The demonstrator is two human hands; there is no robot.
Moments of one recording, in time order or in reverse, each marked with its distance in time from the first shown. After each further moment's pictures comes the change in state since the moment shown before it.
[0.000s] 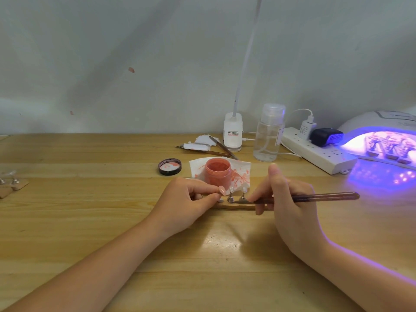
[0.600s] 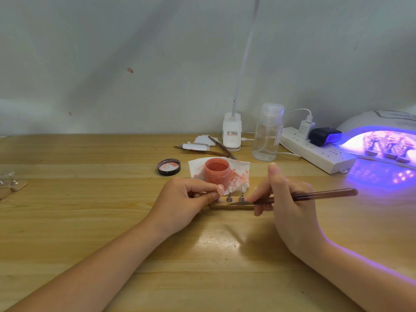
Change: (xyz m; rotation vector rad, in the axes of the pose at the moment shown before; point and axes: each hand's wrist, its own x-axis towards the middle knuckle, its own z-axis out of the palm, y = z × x) left_hand 0.002 -0.004 0.003 -0.094 0.046 -0.017; right_hand 0.000 -0.004 0.001 0.024 0.019 0.027
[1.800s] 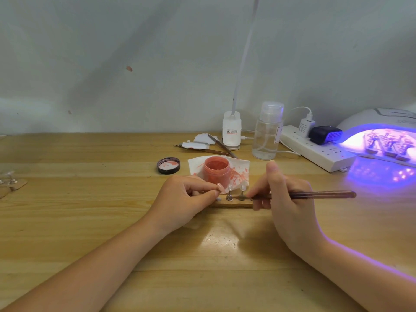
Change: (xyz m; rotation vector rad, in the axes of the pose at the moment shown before) left_hand -0.001 0.005 -0.002 0.083 -0.003 -0.005; right_hand 0.000 0.002 0.000 -0.026 -0.021 -0.026
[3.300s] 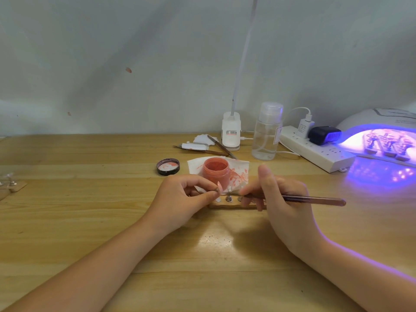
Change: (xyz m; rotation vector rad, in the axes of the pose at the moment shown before) left_hand 0.001 -0.003 0.000 -0.122 0.019 -0.050; right_hand 0.000 -0.002 0.001 0.019 -0.068 -0.020
